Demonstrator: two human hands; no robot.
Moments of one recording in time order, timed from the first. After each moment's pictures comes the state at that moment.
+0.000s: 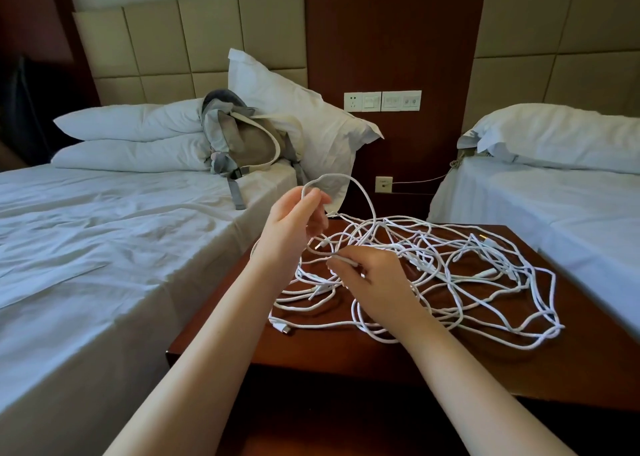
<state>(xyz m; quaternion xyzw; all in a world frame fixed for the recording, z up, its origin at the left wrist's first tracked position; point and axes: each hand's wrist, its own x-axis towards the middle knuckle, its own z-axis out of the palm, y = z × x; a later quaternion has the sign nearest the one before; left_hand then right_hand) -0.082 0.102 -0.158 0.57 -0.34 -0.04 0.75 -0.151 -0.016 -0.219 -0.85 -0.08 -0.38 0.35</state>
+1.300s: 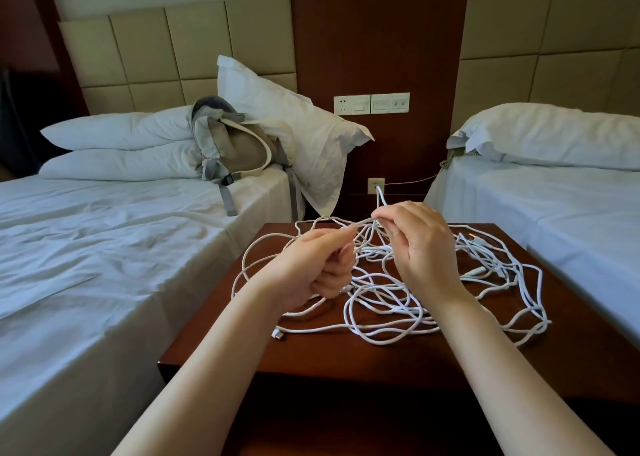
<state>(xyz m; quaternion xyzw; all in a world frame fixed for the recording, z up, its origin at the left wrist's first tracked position) -0.107 0.099 -0.160 0.60 -0.38 -0.34 0.61 -0.169 -0.065 -0.192 -0.80 -0.06 -0.59 0.11</state>
